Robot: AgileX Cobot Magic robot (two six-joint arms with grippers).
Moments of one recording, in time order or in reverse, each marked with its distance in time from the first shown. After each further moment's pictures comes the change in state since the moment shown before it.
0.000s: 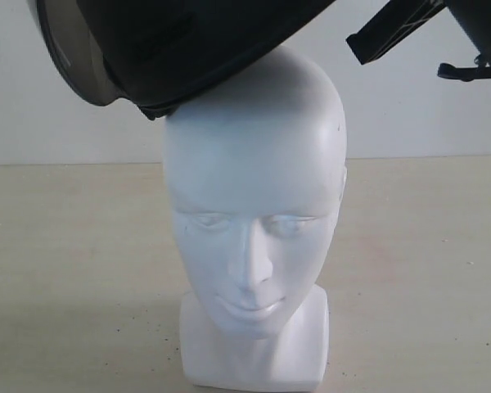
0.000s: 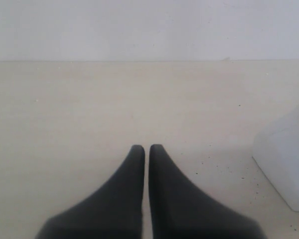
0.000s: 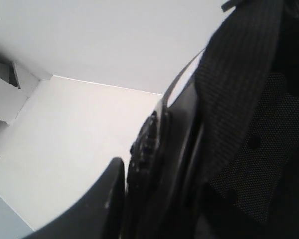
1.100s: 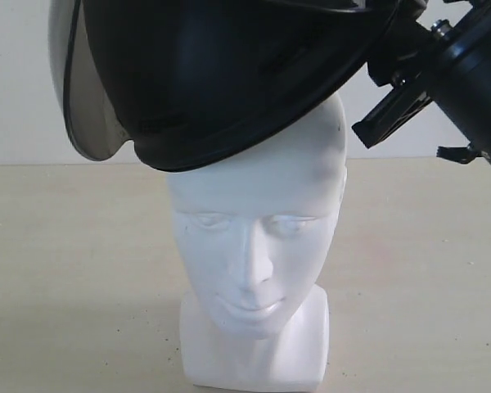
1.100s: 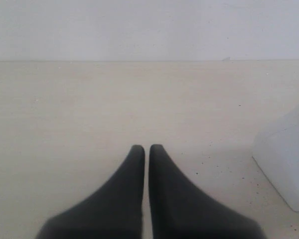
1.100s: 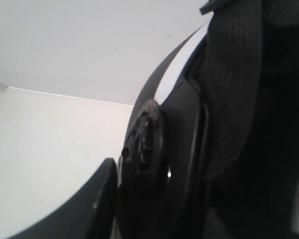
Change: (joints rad) left arm 0.000 0.000 0.000 0.000 0.000 0.000; right arm 0.002 0.001 0.141 0.022 0.001 -0.053
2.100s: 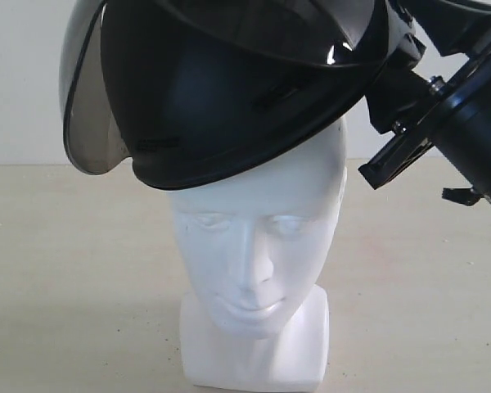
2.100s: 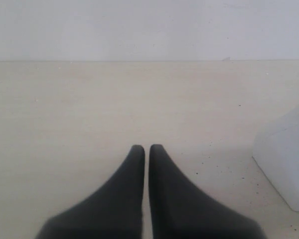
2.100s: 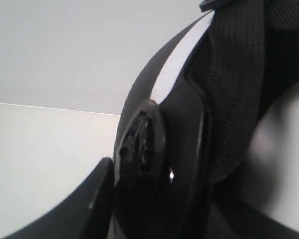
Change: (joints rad) left arm 0.000 0.000 0.000 0.000 0.000 0.000; right arm 0.000 0.000 0.083 0.034 0.003 -0.010
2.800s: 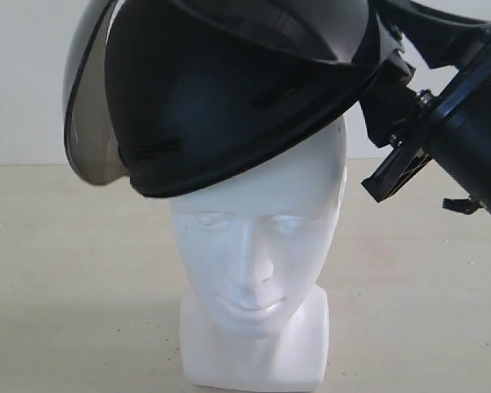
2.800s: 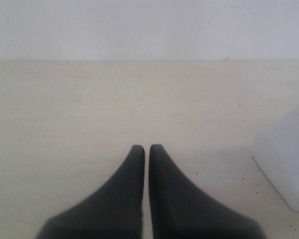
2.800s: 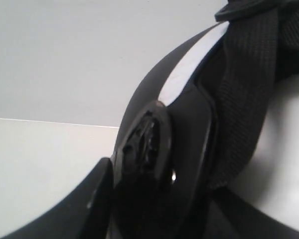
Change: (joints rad) left arm 0.000 0.000 0.000 0.000 0.000 0.000; right arm 0.000 -0.008 0.000 0.022 0.110 -0.024
